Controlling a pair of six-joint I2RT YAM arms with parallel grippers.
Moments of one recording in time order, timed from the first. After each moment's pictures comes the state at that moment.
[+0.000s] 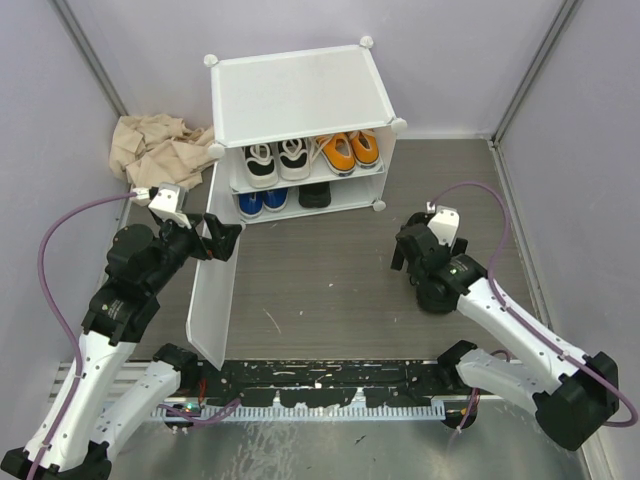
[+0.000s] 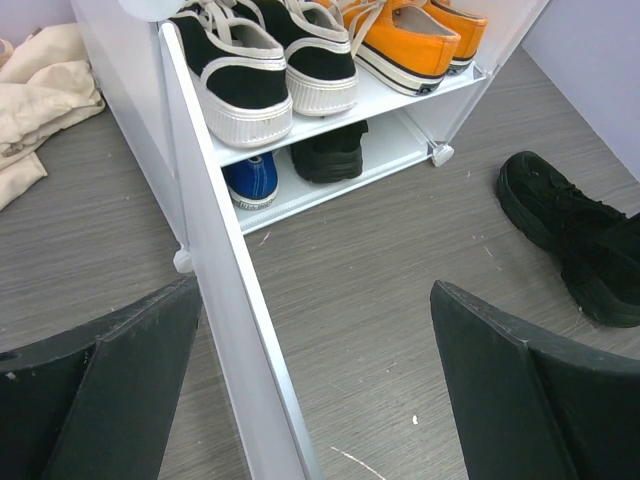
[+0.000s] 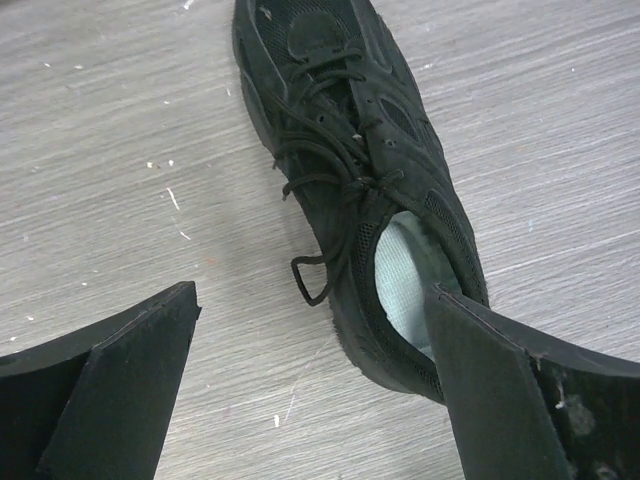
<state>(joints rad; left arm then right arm) -0.36 0.65 0.90 -0.43 0.07 -0.19 0.58 0.97 0.78 -0.72 0.64 0.66</state>
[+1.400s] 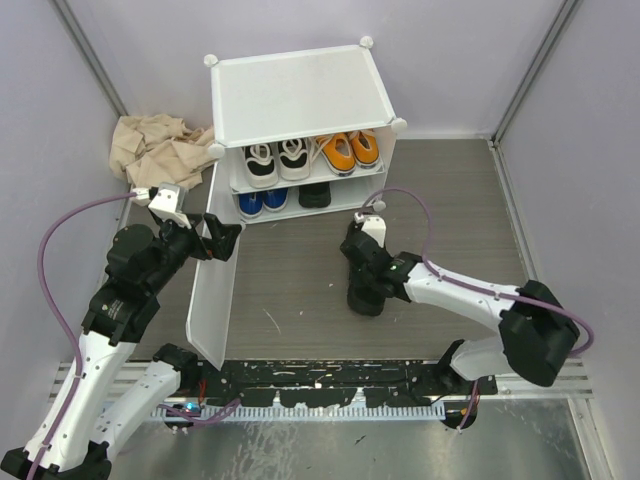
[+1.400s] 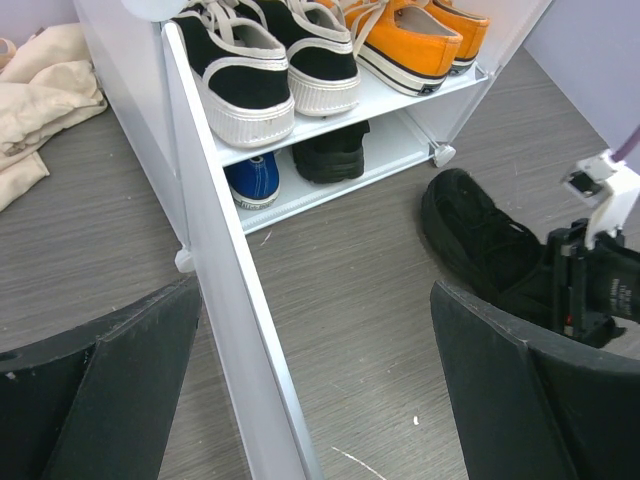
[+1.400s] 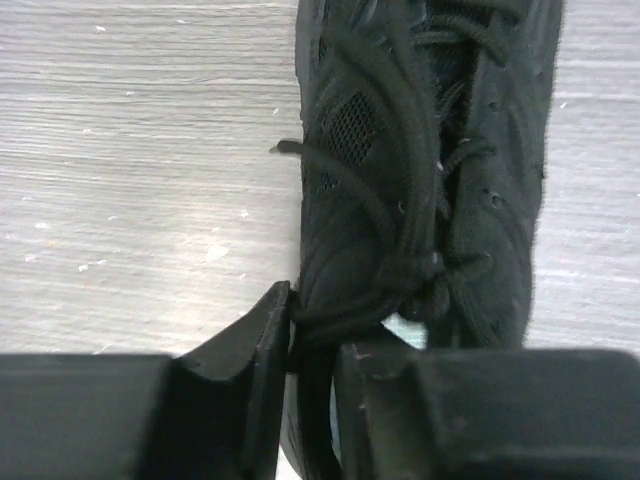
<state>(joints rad) -0.36 0.65 0.90 -0.43 0.07 -0.19 0.83 1.31 0.78 -0.37 0.38 0.70</state>
